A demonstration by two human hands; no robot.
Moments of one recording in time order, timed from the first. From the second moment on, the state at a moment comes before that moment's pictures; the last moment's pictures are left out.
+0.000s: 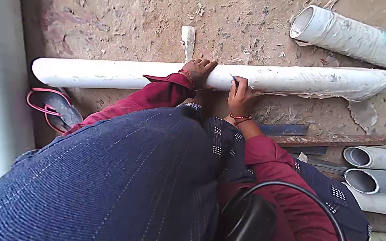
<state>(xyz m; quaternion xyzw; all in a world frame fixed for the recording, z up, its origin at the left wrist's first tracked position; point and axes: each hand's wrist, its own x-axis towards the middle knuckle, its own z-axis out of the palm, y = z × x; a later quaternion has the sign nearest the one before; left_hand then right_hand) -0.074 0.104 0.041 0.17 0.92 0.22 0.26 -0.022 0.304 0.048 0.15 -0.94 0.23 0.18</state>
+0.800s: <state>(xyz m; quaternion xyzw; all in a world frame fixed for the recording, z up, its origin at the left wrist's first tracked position) -0.040 0.023 0.027 0.10 0.96 0.17 0.18 -0.038 0.323 0.076 -0.14 -0.94 0.09 -0.29</state>
